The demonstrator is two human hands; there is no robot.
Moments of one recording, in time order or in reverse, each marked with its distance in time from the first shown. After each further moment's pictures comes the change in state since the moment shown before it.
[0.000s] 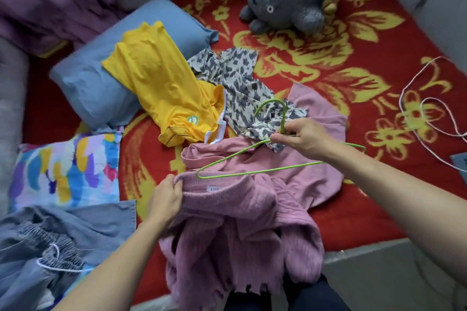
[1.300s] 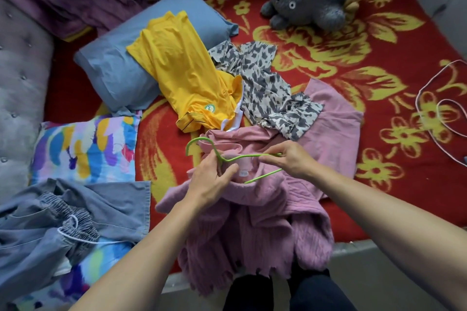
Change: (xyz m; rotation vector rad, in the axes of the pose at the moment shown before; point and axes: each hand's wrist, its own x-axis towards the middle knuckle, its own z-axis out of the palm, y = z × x) left_hand -0.052 0.042 -0.020 -0.333 -0.093 0.309; right_hand -0.037 -0.029 0.099 0.110 -0.193 0.070
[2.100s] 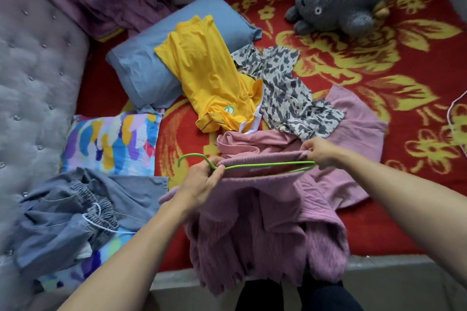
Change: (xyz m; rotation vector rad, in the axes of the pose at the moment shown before) left_hand -0.016 -0.026 -0.050 0.022 -0.001 -0.006; right_hand 0.031 0.010 -0.033 -0.116 -0.132 0.319
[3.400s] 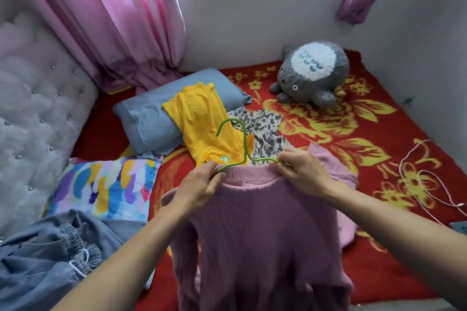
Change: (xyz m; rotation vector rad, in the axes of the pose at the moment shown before) left_hand -0.006 0.043 -0.085 0.116 0.149 0.261; right_hand -0.130 -0.123 -0.017 -0.257 0.600 -0.743
